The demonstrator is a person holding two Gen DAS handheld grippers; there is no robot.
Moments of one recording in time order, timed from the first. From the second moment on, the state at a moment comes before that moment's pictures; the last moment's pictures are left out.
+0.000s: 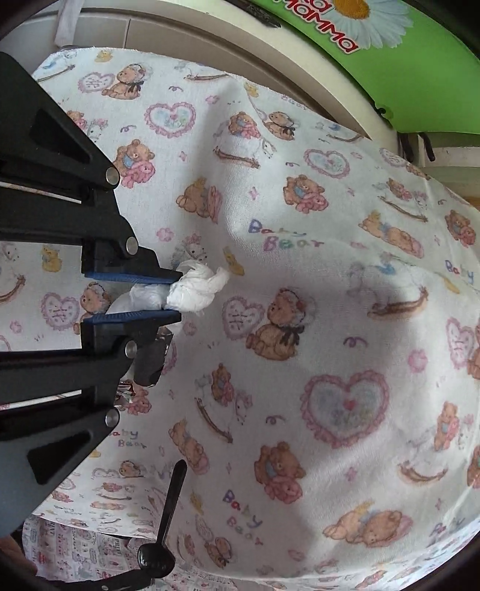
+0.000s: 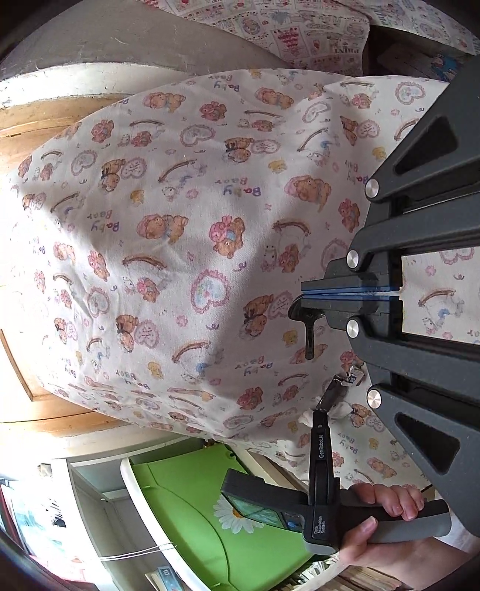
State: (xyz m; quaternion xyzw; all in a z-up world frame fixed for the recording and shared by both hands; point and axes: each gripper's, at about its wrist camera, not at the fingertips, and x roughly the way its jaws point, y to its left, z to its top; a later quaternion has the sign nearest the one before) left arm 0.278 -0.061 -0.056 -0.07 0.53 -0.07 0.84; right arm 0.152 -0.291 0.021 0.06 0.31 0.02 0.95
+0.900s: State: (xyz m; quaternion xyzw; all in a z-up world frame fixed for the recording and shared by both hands) left arm 0.168 -0.032 0.024 0.00 0.41 -0.02 0.91; right arm 0.127 -0.271 0.035 0.05 0.28 0.06 0.96
